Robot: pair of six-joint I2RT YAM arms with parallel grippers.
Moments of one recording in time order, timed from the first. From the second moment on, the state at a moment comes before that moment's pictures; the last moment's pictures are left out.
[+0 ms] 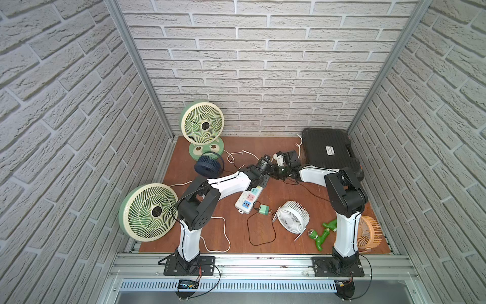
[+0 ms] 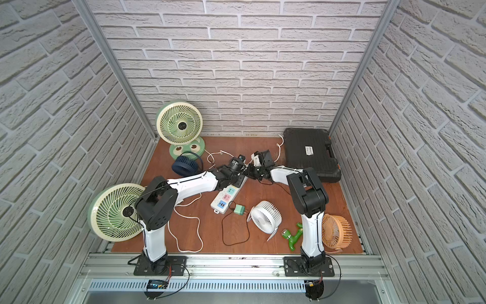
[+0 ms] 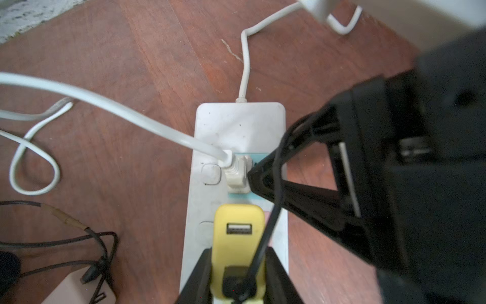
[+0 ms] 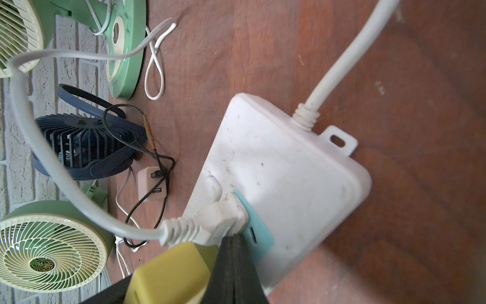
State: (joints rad) left arm -0.69 1.93 1.32 -0.30 -0.26 -0.17; right arm 0.32 2.04 1.24 -0.05 -0.50 0.67
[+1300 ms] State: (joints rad) left arm -0.63 1.91 1.29 -0.28 -0.15 -0.21; right arm 0.33 2.05 1.26 -0.07 -0.50 0.67
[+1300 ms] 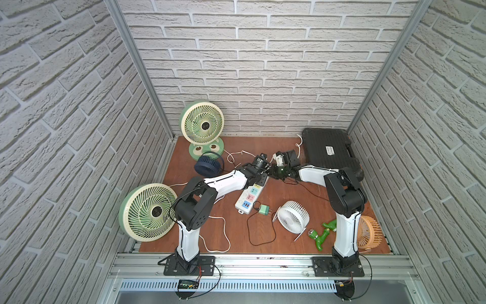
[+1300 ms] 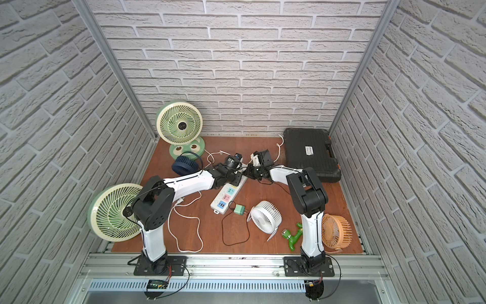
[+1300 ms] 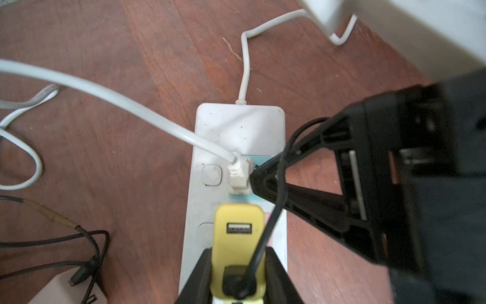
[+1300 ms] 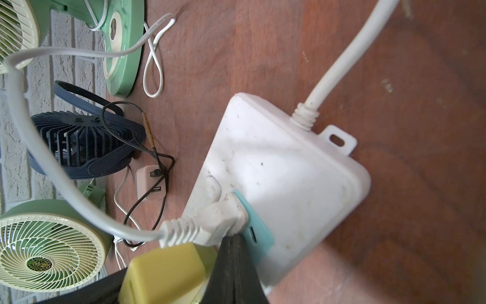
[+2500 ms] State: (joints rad) left arm -0.66 1.86 1.30 -0.31 -0.09 -0.23; right arm 0.34 1.78 1.17 -0.26 -0.46 0.62
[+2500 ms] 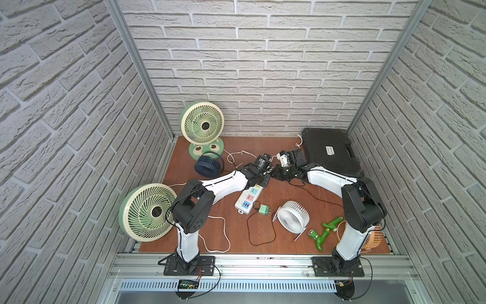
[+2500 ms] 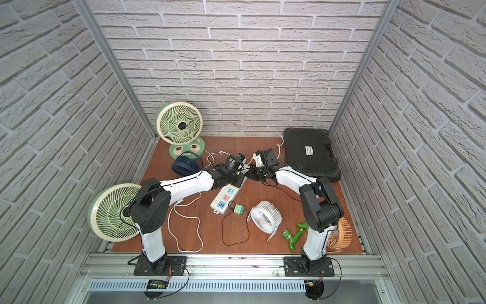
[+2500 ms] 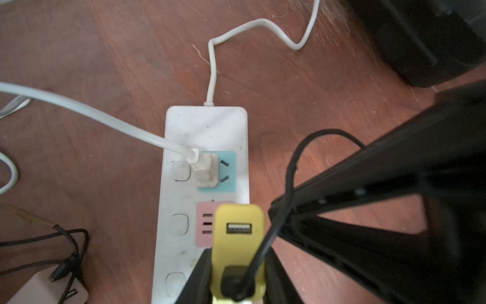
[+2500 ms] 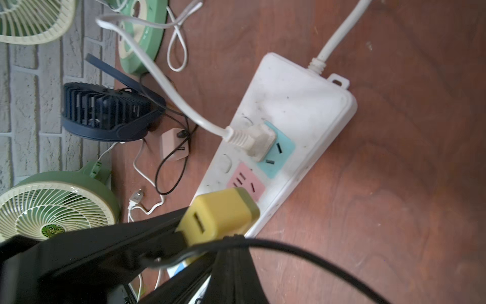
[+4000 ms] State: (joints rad) left arm -0.92 2.43 2.02 -0.42 0.28 -0.30; right arm 0.02 1.11 0.92 -0.43 -0.25 0.56
